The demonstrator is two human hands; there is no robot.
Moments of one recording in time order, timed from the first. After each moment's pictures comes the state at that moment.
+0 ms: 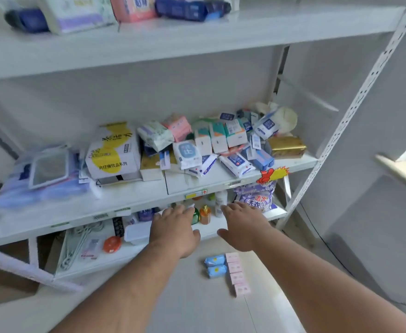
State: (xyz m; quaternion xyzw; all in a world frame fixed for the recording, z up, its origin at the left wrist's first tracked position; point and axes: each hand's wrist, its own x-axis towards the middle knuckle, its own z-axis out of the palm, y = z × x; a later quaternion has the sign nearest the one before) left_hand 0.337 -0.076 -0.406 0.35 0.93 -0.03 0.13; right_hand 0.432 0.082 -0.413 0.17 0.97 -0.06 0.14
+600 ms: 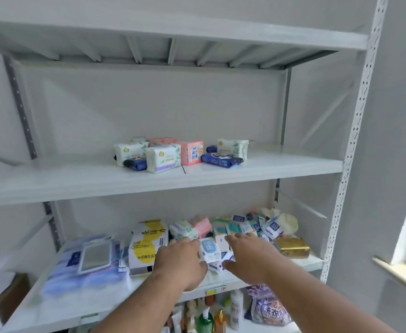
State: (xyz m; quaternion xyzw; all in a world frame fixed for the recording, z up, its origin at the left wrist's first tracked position) left_hand 0.356 -0.170 -0.202 0.36 0.93 0.04 -0.02; right_hand 0.452 -0.017 -0.191 0.16 0.99 0.02 0.00
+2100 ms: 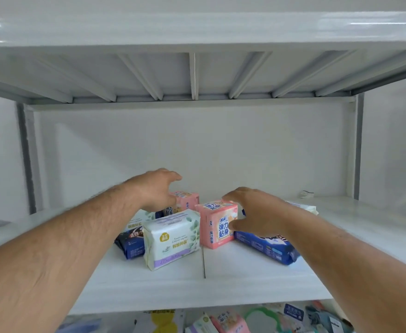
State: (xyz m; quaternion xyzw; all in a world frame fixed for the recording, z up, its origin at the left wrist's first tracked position) left_hand 0.019 -0.070 0.041 0.31 0.94 0.04 -0.13; right_hand 0.145 0.151 -0.003 0.01 0.99 -0.03 -0.17
